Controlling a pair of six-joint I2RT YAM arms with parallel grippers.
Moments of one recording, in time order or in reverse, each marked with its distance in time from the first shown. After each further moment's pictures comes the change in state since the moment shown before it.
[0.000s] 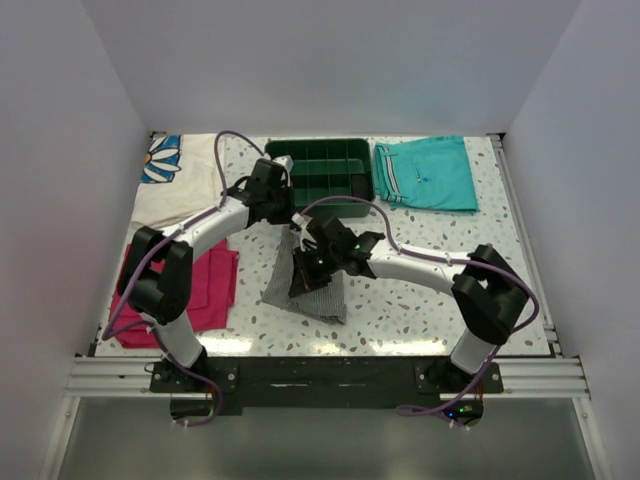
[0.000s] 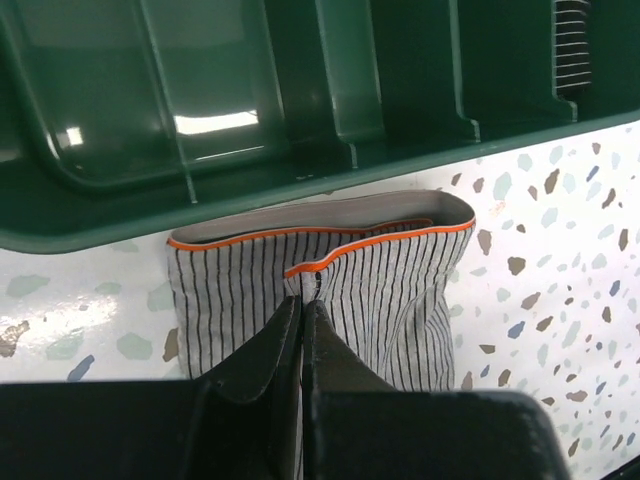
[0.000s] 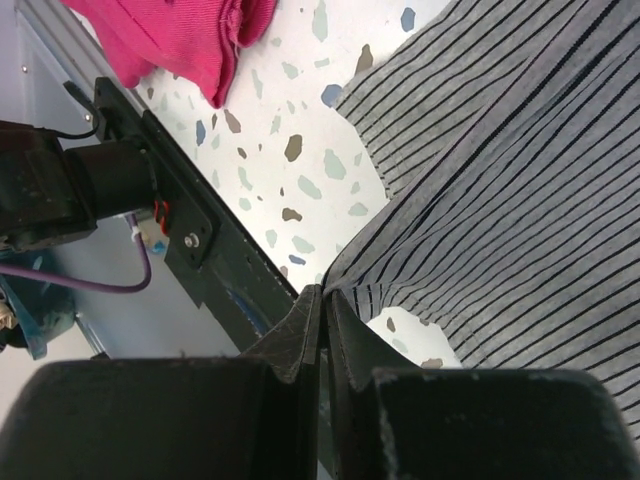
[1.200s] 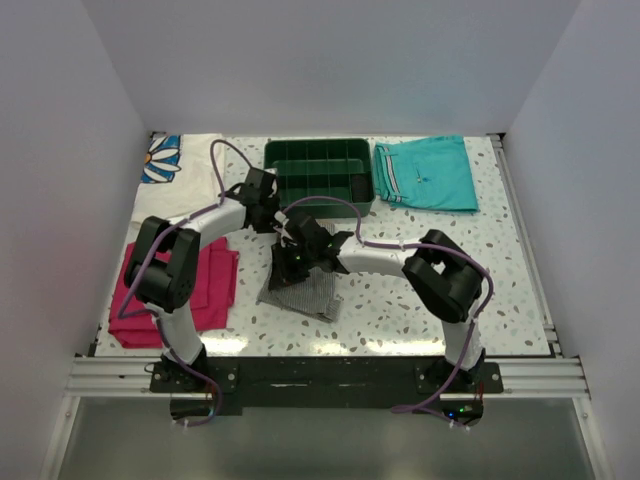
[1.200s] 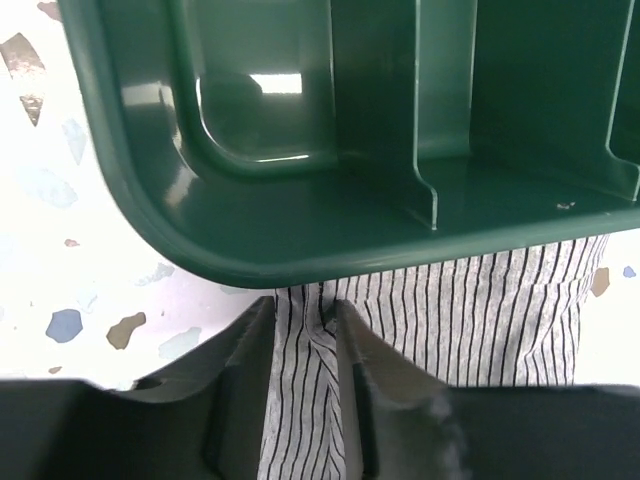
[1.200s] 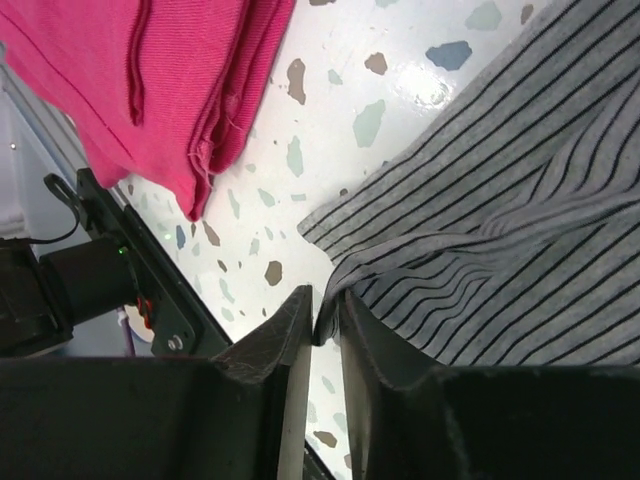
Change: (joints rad) left arm 0.073 0.082 -0.053 -0.008 -0.082 0.048; right arm 0.015 0.270 0.145 0.166 0.045 0.047
